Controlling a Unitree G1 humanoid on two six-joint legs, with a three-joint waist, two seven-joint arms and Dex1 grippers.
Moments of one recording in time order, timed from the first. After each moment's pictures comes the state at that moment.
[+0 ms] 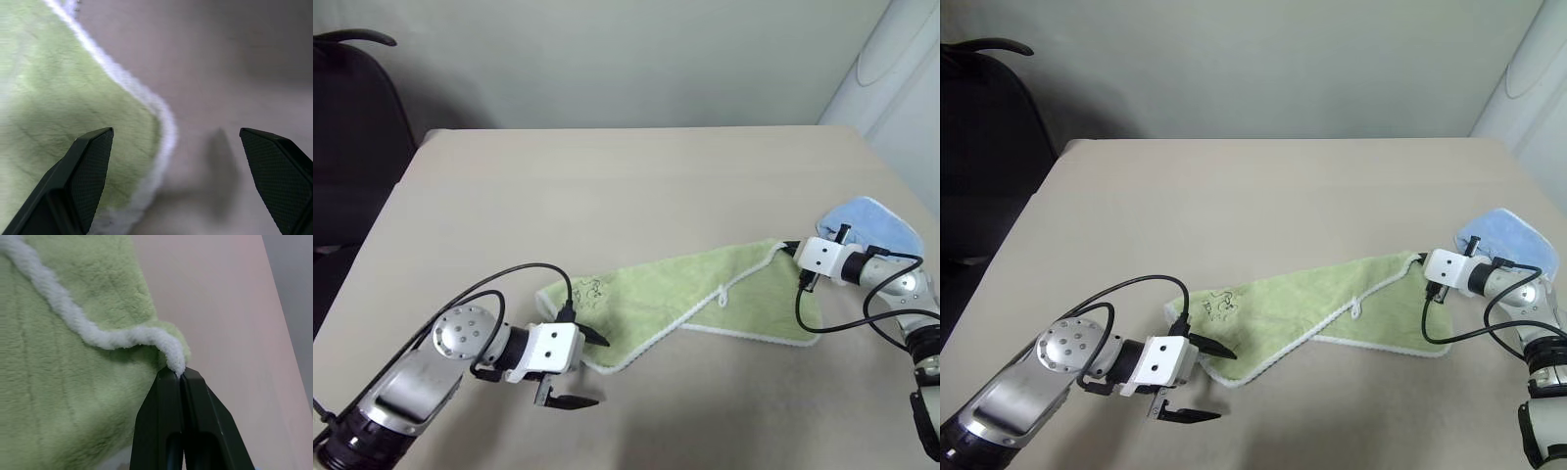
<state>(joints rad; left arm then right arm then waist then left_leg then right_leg) -0.08 0.95 -0.18 -0.40 -0.23 0.17 -1.28 -0.58 -0.85 0.13 0.81 -0.20 -0.65 0.70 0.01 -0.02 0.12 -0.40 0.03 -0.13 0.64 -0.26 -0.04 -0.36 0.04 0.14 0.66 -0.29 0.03</state>
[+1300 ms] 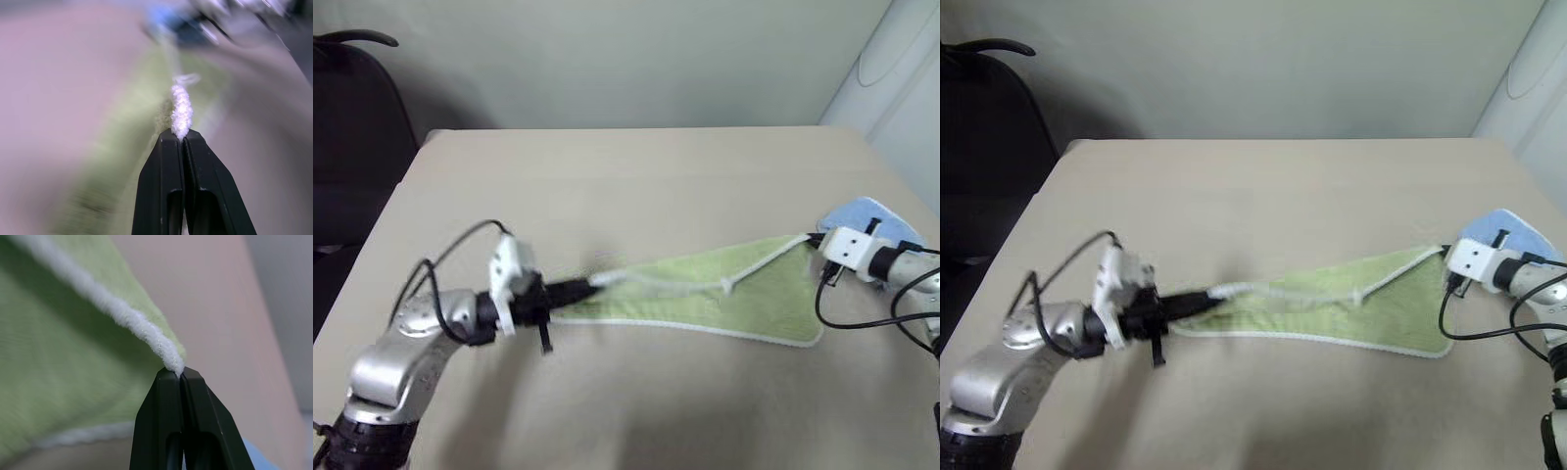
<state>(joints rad) -0.18 0.71 0.23 -0.38 -0.75 0.55 -0.90 -0.54 -0.95 0.04 0.72 -0.10 -0.55 0.74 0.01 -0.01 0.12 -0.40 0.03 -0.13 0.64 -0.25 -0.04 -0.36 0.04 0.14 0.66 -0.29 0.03</state>
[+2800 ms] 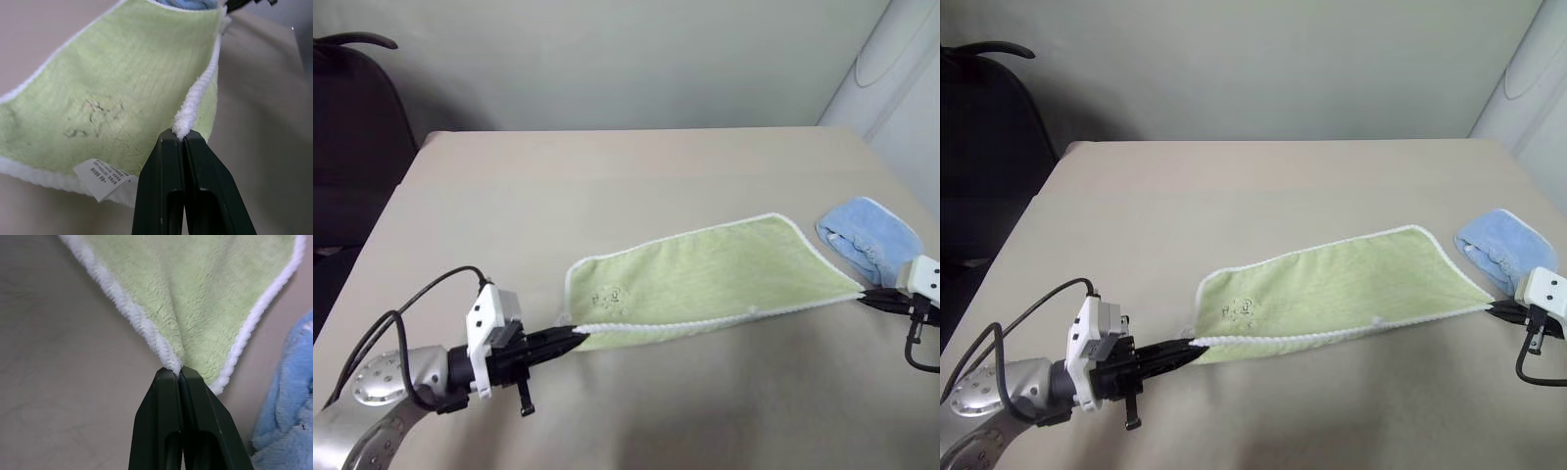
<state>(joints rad) 0.31 0.83 0.34 -0.70 -0.80 0.60 -0.90 -0.18 -1.16 -0.17 0.47 0.22 -0.22 1.26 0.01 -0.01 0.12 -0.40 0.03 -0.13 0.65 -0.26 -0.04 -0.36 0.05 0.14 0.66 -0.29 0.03</state>
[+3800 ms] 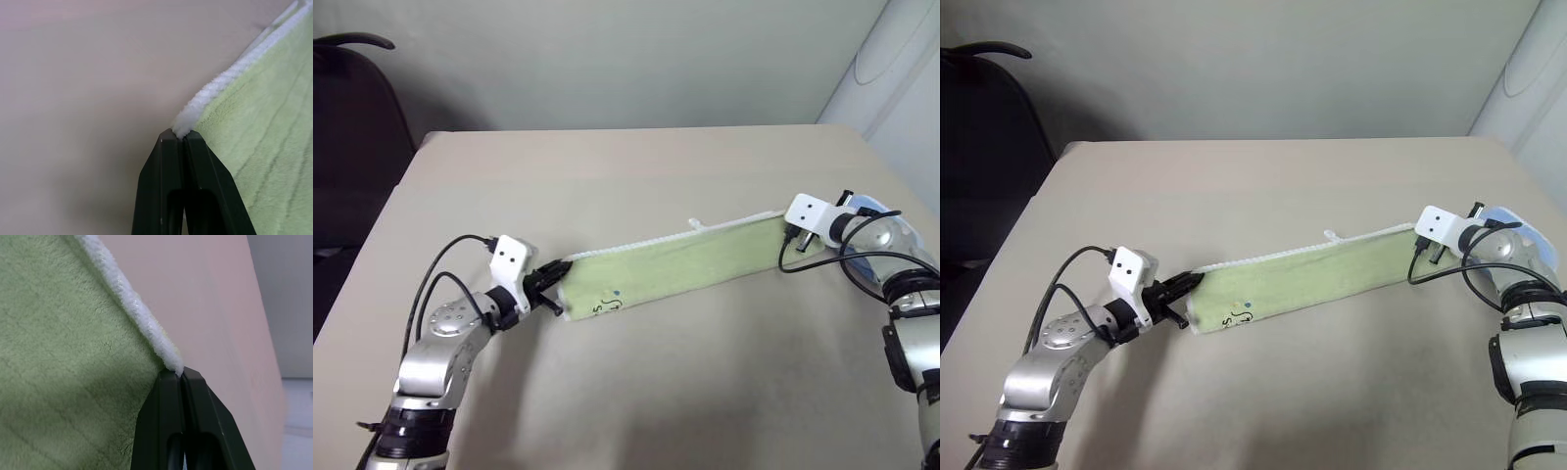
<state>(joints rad) -0.15 0.59 0.10 -0.16 -0.41 0.48 -0.58 -1.01 -0.75 0.26 1.24 -0.44 -0.50 0.49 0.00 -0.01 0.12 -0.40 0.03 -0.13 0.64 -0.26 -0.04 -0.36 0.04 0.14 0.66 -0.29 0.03</state>
